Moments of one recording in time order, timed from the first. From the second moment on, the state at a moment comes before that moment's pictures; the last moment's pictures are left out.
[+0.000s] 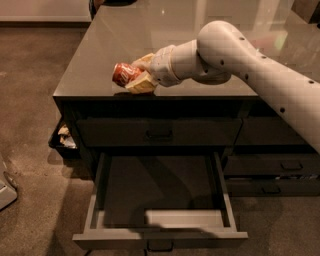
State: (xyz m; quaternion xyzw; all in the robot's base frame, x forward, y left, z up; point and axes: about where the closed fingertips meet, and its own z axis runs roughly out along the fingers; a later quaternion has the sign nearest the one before) arm 0.662 0.060 0.888 -0.60 0.61 0.18 0.48
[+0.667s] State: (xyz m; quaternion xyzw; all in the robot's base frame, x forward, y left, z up) arm 0.699 0.043 0.895 -0.56 0.65 0.13 0.49
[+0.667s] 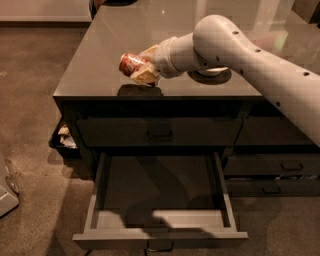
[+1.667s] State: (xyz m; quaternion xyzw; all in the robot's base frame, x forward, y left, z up) arm 0.722 0.041 0.882 -0.56 0.68 0.10 0.46
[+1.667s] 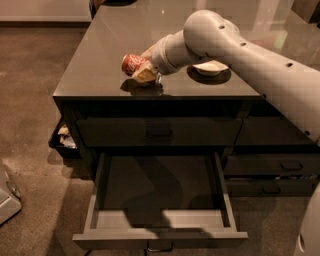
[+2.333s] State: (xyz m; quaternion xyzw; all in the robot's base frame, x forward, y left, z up) arm 0.722 0.041 0.882 -0.56 0.68 0.10 0.46
